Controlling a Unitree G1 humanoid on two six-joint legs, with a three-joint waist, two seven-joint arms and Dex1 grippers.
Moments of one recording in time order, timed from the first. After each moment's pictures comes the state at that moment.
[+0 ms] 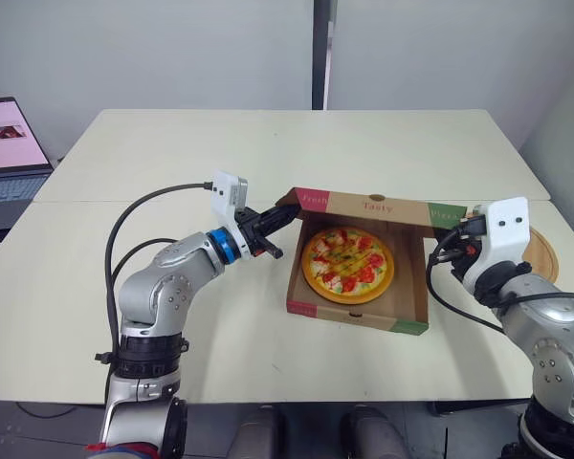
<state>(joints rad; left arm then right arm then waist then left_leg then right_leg) -0.50 0.31 0.12 -0.17 -0.62 0.79 -0.61 -0.23 -0.36 -0.28 -0.80 0.37 1.17 0.18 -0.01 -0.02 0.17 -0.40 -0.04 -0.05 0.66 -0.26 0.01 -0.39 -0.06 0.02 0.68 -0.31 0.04</state>
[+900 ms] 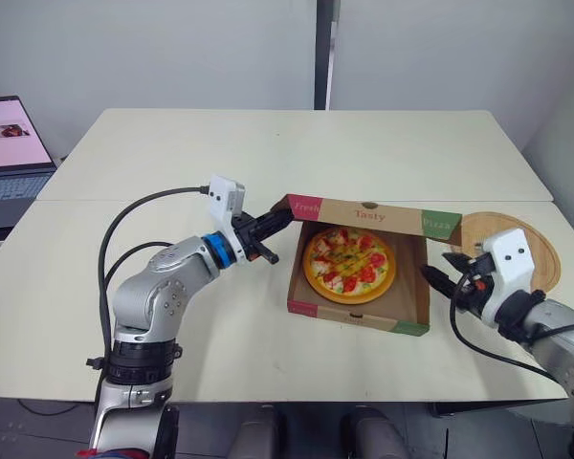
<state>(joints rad) -0.48 0.36 0.09 -0.18 -0.61 0.76 -0.61 0.02 -0.64 -0.35 -0.74 0.50 1.01 0.47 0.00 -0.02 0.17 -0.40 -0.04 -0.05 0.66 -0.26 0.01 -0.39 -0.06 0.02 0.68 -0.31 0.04</state>
